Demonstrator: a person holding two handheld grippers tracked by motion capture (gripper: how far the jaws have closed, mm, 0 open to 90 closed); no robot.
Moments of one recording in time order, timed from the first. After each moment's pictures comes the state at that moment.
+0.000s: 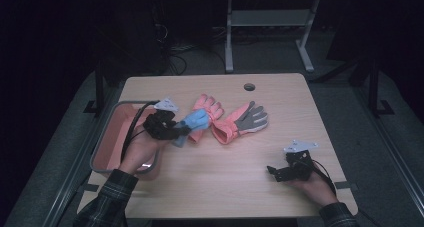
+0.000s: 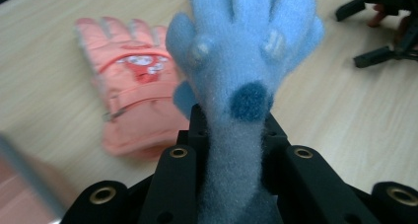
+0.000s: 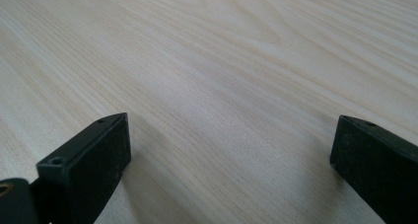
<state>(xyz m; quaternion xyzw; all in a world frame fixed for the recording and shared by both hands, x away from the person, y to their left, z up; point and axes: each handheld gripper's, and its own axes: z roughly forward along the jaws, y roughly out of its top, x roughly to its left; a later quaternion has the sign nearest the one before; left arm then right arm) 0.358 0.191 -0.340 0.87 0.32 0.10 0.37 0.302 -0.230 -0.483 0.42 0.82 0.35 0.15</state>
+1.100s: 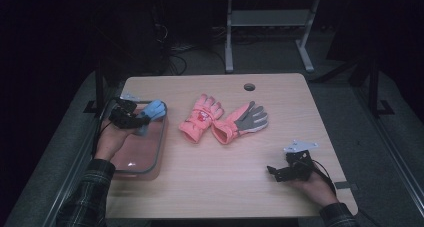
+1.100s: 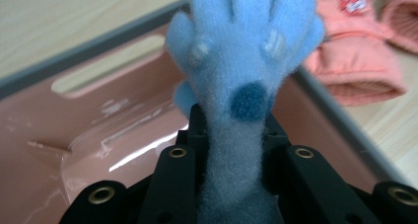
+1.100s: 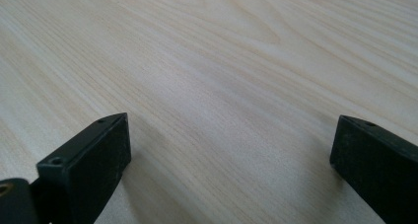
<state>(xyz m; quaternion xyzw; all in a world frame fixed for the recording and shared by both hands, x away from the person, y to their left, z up) 0.410 0.297 -0.379 0.83 0.45 0.16 0.28 0.302 -0.230 -0.483 0.42 0.83 0.35 0.15</state>
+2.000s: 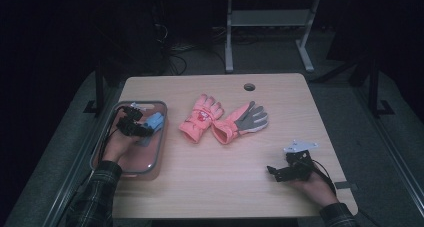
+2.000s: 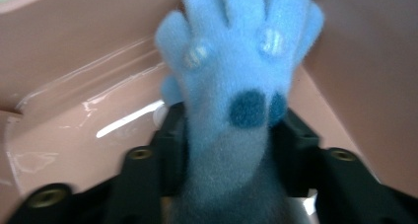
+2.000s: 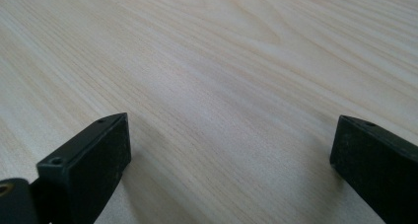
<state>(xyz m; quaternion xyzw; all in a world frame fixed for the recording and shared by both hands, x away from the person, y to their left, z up) 0.429 0.301 -0.434 0.84 0.47 0.12 0.23 0.302 -0.230 -0.483 0.42 0.83 0.35 0.15</state>
